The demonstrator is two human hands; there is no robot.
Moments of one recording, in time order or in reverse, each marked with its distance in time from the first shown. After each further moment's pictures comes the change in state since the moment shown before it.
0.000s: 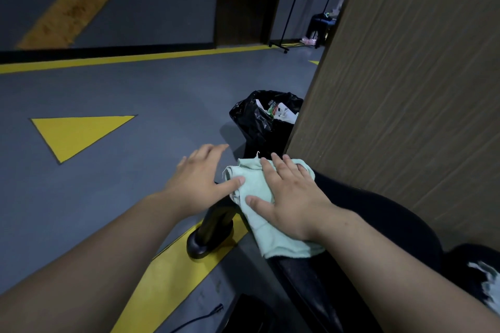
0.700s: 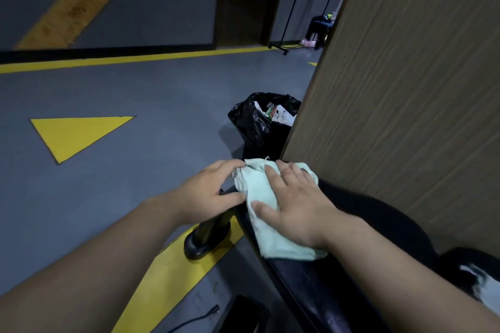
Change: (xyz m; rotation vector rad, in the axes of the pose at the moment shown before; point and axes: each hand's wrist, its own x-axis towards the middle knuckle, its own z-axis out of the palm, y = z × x) left_hand 0.001 0.005 0.002 -0.188 -0.244 0.068; right_hand -0.007 0.011 -0.005 0.023 0.007 0.000
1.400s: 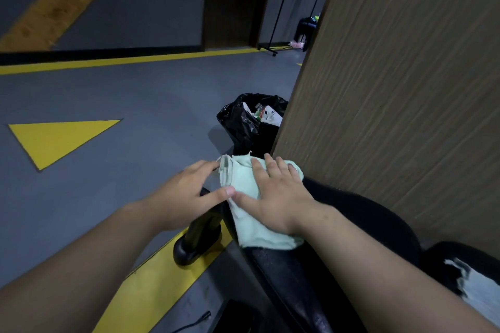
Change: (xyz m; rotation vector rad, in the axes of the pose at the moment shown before) left_hand -0.002 -0.009 0.002 0.059 0.060 0.002; right_hand 0.016 -0.005 -0.002 0.019 -0.006 0.099
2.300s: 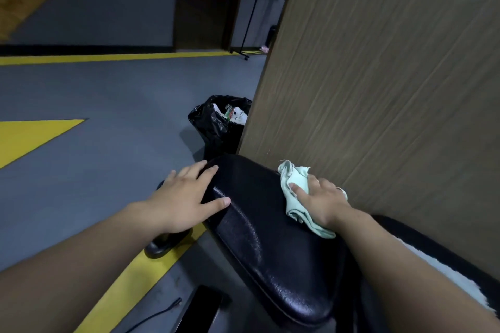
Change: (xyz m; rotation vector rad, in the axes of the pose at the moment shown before) left_hand -0.015 0.056 0.029 0.334 -0.107 0.008; right_hand -0.074 0.130 0.001 0.065 0.029 0.502
